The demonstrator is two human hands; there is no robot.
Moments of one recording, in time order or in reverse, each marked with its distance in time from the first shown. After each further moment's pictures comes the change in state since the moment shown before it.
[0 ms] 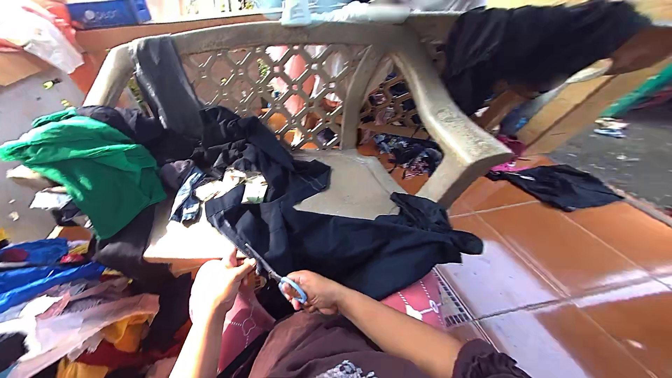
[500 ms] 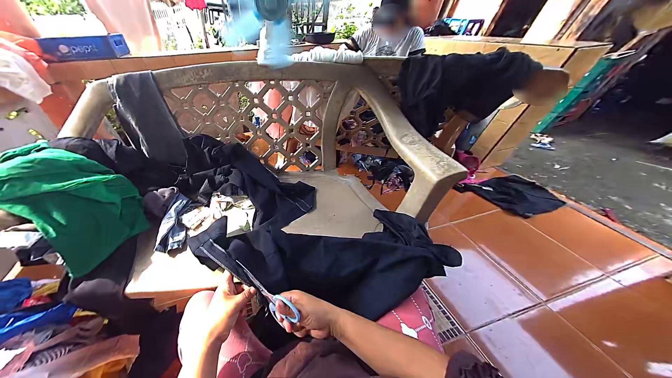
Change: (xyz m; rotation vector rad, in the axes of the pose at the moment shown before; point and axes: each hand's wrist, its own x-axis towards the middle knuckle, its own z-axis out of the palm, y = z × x) left_hand -0.004 0.012 0.006 -0.038 -0.120 0.041; right_hand 0.007 -0.003 0.009 0.135 -0.039 -0.112
